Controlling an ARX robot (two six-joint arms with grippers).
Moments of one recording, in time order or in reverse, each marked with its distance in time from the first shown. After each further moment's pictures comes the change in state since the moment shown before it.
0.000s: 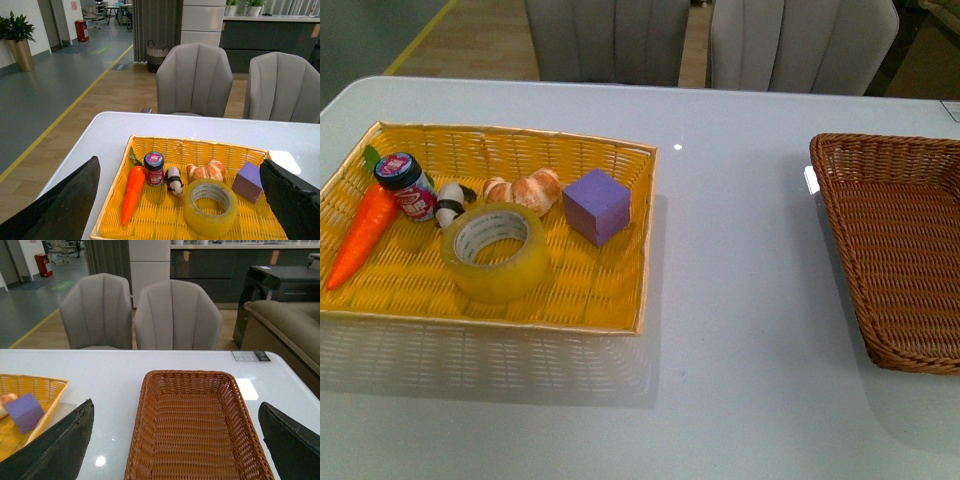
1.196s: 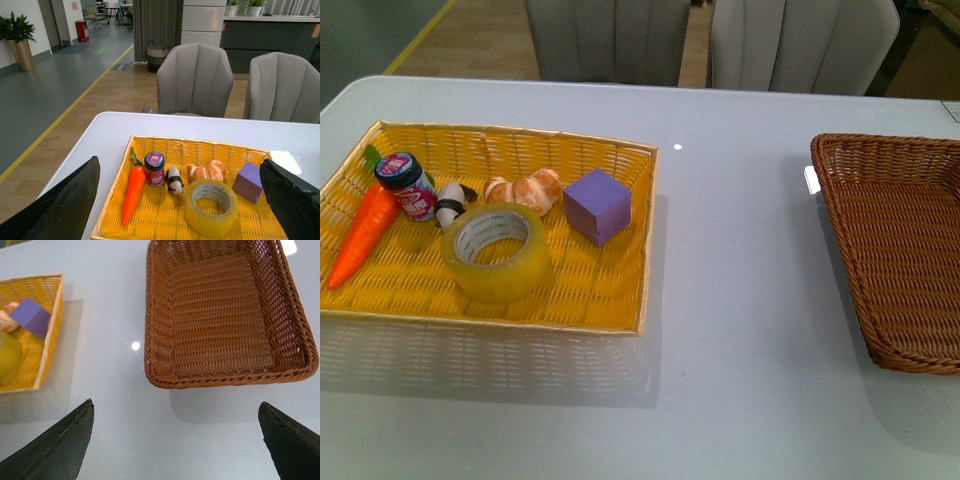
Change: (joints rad) left arm 0.000 0.000 0.000 0.000 0.000 0.000; right arm -0.134 0.713 0.269 -0.156 -0.162 0.128
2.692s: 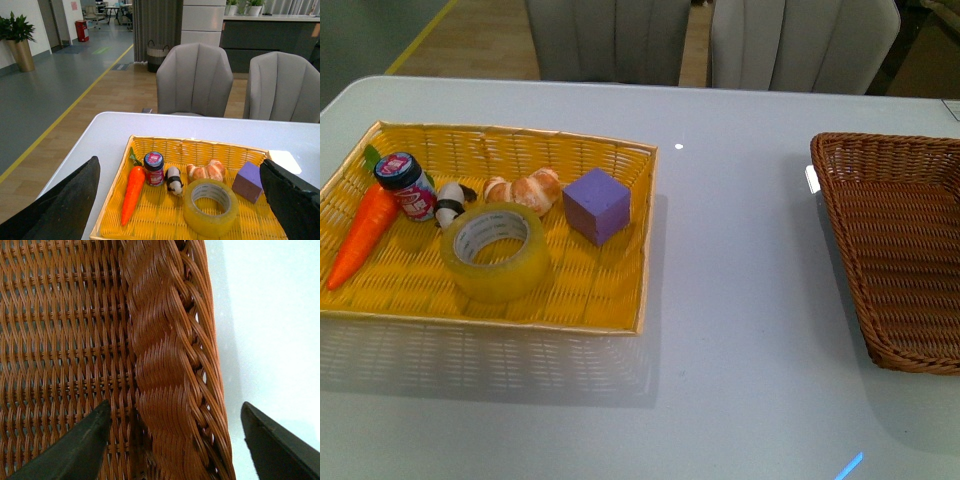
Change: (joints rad) left arm 0.000 0.000 0.000 0.000 0.000 0.000; right arm -0.249 1.599 0.877 0.394 0.066 -0.298
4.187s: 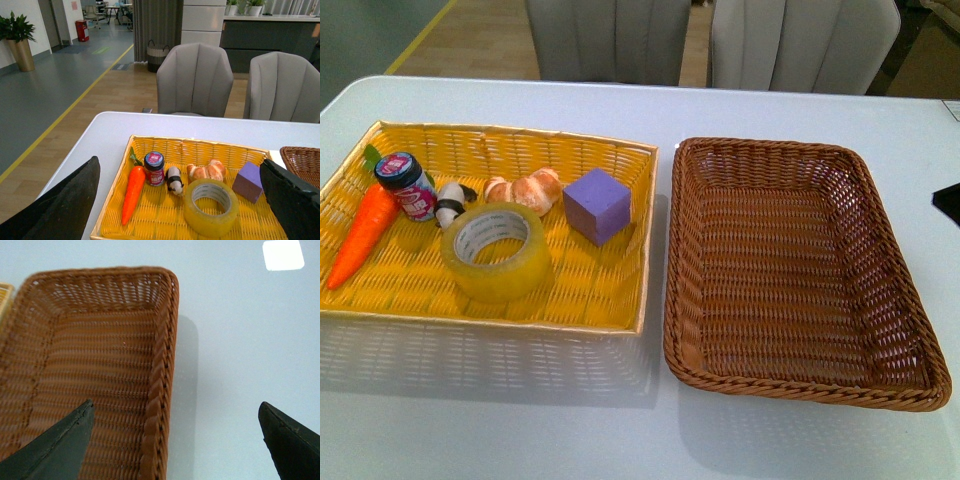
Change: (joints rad) left arm 0.000 0.000 0.000 0.000 0.000 0.000; right arm 0.285 -0.695 -0.638 0.293 -0.079 0.177
